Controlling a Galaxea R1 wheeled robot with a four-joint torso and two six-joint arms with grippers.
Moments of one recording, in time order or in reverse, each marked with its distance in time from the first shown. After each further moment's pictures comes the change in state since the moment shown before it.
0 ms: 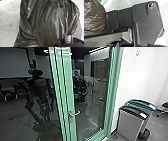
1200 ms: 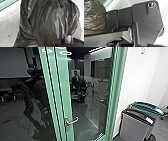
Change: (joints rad) left arm 0.000 0.003 0.000 0.000 0.000 0.000; right arm -0.005 0.000 0.000 0.000 0.000 0.000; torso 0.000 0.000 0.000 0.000
